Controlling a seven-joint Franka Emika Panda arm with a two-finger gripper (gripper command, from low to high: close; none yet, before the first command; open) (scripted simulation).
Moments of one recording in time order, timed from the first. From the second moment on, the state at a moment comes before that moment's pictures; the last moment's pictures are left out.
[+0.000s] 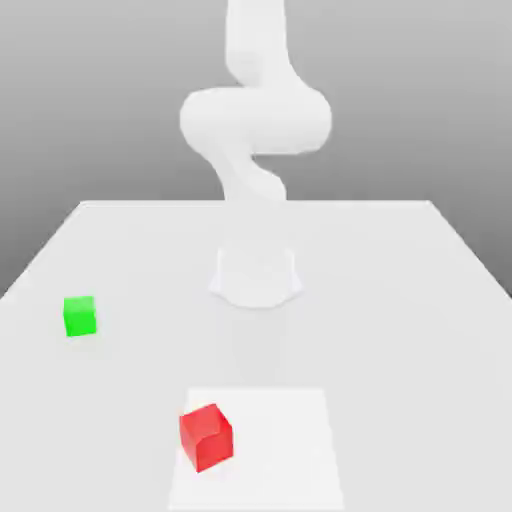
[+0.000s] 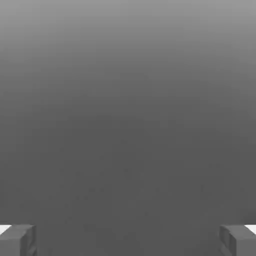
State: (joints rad) arm -0.04 -0.71 0.03 -2.34 0.00 2.35 0.89
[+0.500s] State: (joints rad) arm -0.24 -0.16 0.13 -2.56 -0.05 2.62 1.46
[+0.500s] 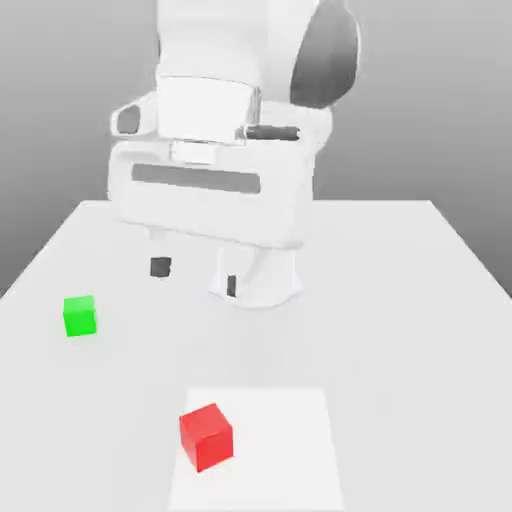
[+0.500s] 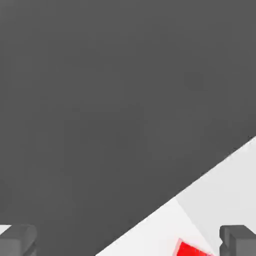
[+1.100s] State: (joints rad) arm -0.23 0.30 0.06 -2.63 -0.08 2.93 1.73
